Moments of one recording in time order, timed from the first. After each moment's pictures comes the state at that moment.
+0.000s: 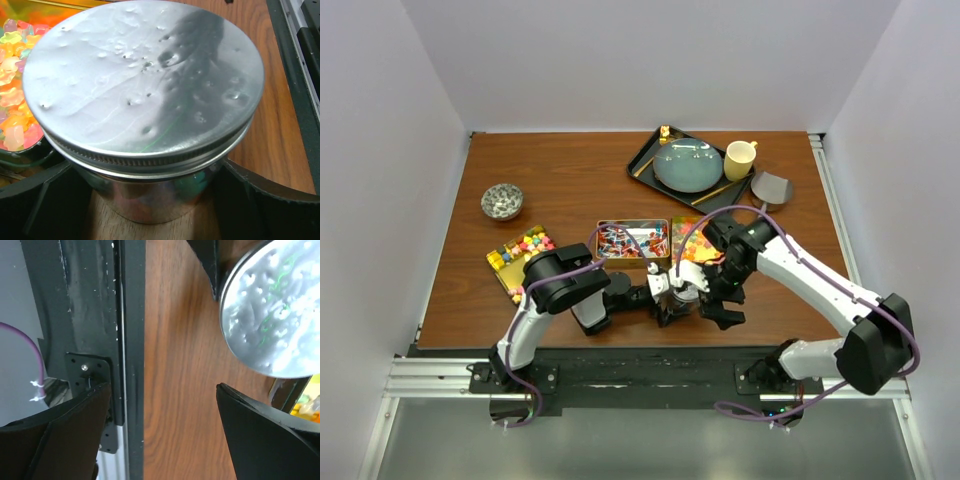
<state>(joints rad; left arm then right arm) -0.94 2.18 0.54 1.51 0.39 0.05 0.61 1.31 1.05 -1.27 -0.41 -0.97</state>
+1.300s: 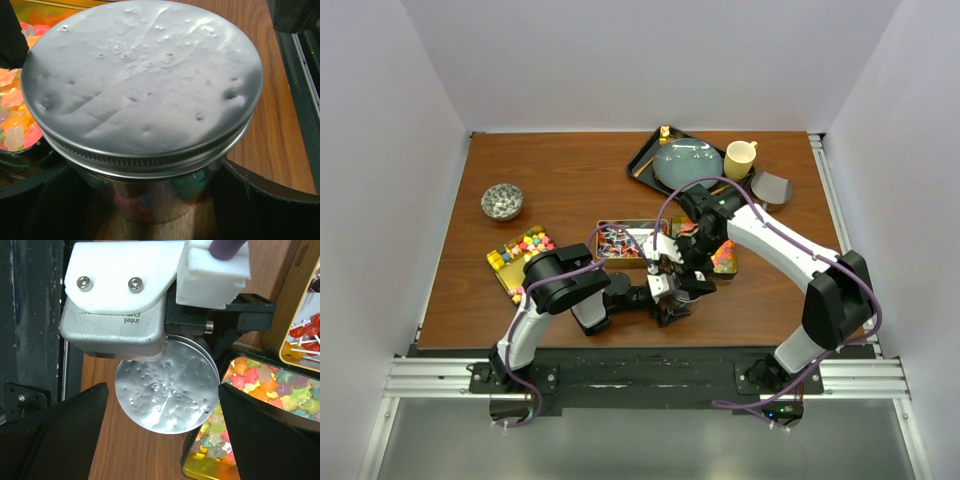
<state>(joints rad) -0.95 2.18 0.54 1.51 0.40 0.06 0.62 1.60 1.30 -1.16 -0.52 -1.12</state>
